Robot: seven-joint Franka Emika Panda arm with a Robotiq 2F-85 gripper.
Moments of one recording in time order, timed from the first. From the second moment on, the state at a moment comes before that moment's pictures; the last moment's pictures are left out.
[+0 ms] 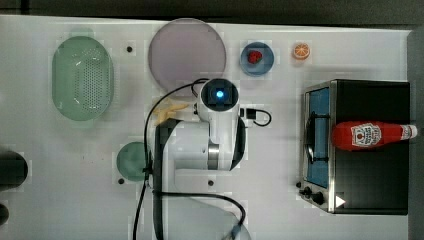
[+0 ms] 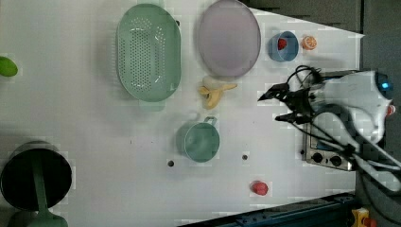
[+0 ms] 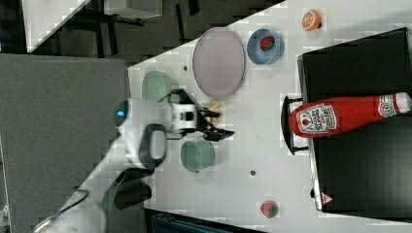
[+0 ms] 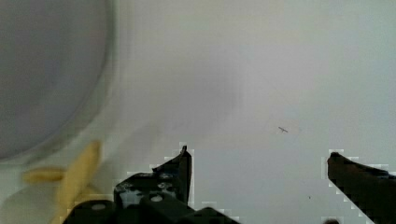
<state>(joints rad) 0.13 0.29 -0.13 -2.18 0.06 0.75 -0.02</state>
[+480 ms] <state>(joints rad) 0.11 0.06 -0.13 -1.84 0.06 0.43 -0.01</state>
